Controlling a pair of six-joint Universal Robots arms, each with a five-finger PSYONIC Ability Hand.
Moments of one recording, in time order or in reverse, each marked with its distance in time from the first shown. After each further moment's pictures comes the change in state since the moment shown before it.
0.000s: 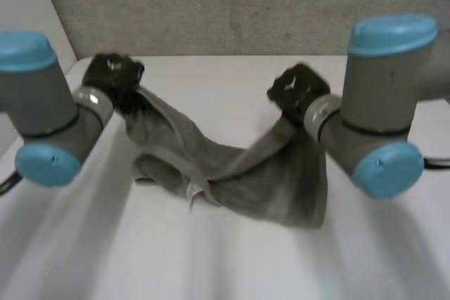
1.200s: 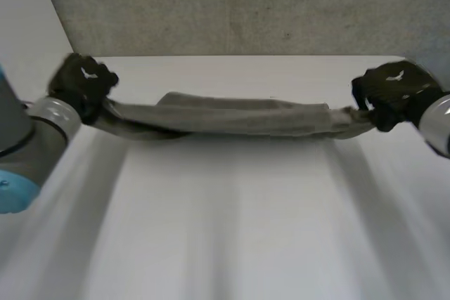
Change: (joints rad) left arm 0.104 0.256 -0.313 0.070 0.058 0.353; right arm -0.414 -0.454 0.495 -0.047 -0.322 0.263; left_hand 0.000 0.009 0.006 0.005 0.014; right_hand 0.006 0.000 0.000 0.000 0.000
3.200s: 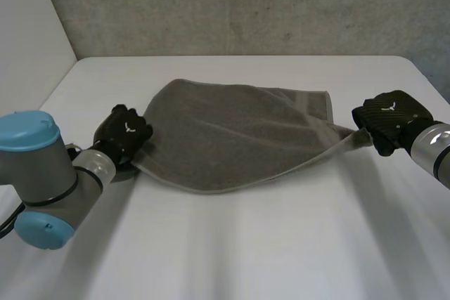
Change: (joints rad) left arm -0.028 -0.230 -0.160 0.237 0.112 0.180; right arm -0.040 0.108 0.118 -0.129 0.003 -0.132; left_hand -0.732 -0.820 -0.899 -0.857 -0.835; right_hand 0.000 0.043 0.007 0.000 0.018
